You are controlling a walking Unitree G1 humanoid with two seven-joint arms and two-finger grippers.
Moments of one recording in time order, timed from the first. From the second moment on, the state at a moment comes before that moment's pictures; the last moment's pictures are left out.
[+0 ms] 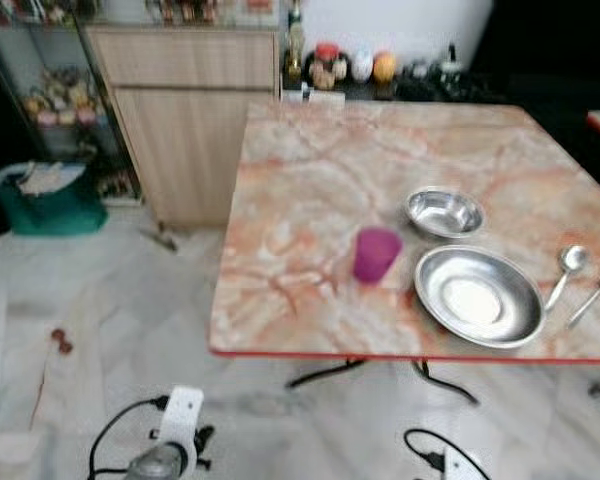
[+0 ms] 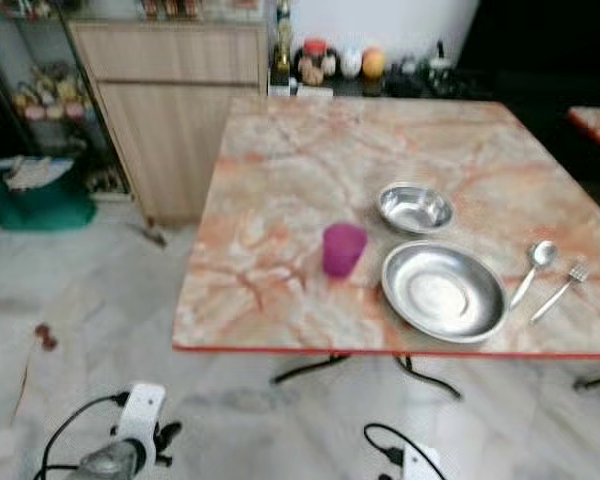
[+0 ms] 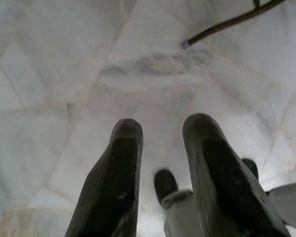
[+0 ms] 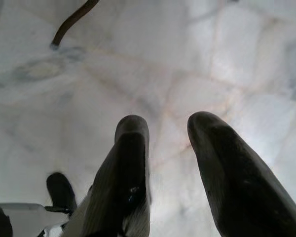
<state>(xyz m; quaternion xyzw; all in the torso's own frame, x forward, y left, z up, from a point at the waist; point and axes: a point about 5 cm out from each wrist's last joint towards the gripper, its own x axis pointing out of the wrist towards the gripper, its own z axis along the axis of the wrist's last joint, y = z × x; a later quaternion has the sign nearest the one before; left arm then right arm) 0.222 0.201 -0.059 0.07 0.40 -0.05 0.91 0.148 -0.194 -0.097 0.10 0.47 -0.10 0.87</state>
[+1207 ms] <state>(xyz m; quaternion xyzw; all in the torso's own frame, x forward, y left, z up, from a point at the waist) 0.222 0.198 -0.060 0.07 0.40 -0.05 0.91 0.183 -0.180 -0.081 0.06 0.40 -0.05 0.91</state>
